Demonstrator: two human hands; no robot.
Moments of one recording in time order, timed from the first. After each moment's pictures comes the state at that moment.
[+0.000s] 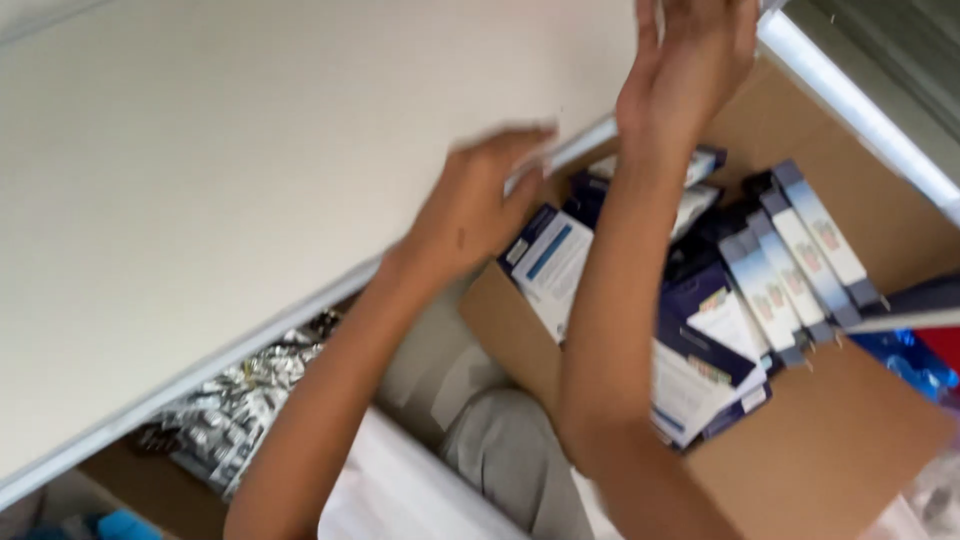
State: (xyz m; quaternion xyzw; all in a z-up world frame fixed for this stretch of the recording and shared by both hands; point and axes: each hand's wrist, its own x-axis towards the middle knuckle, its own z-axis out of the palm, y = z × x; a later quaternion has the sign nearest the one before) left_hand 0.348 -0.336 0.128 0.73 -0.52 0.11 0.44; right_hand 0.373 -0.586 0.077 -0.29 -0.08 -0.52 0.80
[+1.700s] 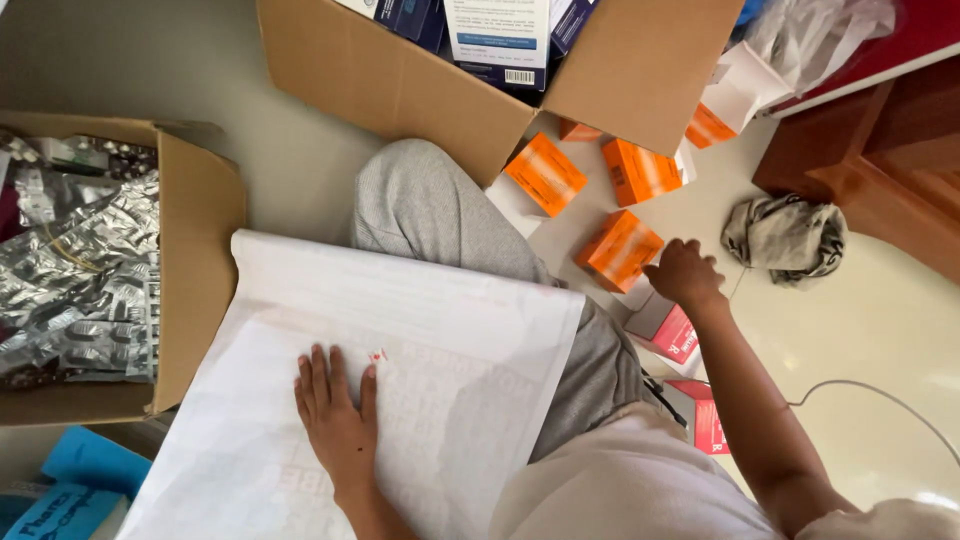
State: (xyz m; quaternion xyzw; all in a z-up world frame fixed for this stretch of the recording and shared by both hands) left_hand -0.013 0.025 -0.072 0.94 -0.30 -0.04 0.15; right_hand -0.292 -0.406 -0.146 -0.74 0.58 0.30 0.14
